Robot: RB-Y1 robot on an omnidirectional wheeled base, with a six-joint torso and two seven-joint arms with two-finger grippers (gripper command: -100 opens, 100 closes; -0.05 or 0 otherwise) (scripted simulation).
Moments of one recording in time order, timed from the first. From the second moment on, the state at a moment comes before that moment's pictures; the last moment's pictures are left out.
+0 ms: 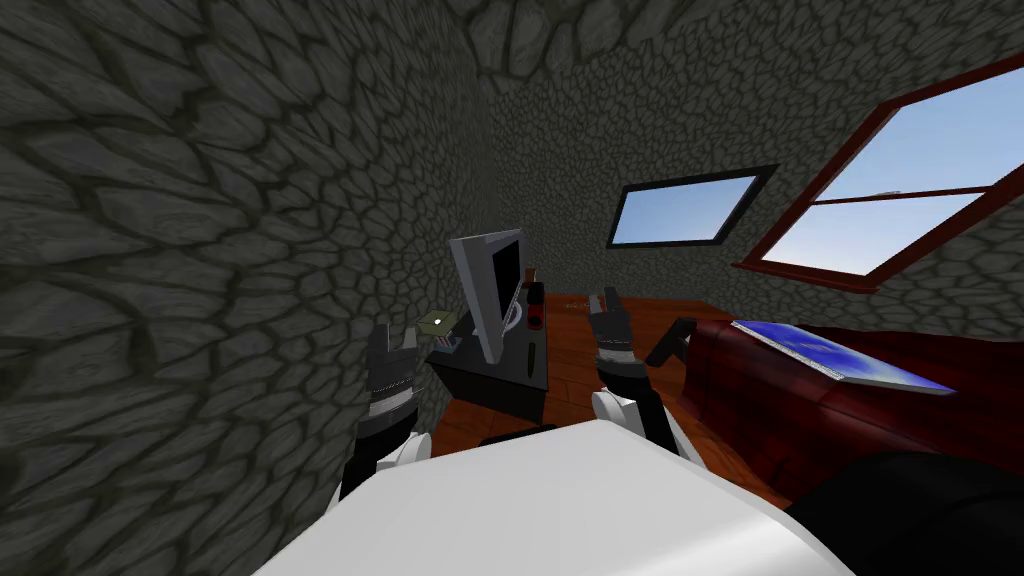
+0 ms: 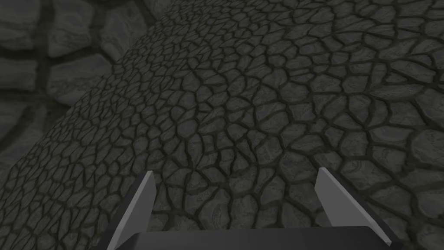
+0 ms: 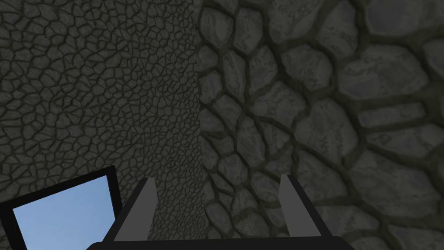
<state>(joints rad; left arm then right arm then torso) 0.55 -0.02 -0.05 -2.21 0.00 -0.59 -0.12 0.54 0.01 0.00 -2.29 -0.05 -0.56 0.13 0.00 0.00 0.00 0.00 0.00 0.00</state>
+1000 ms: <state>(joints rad) 0.55 -0.02 -0.05 -2.21 0.00 -0.59 -0.12 0.48 -0.21 -0.04 -2.10 -0.18 -0.44 -0.10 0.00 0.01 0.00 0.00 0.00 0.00</state>
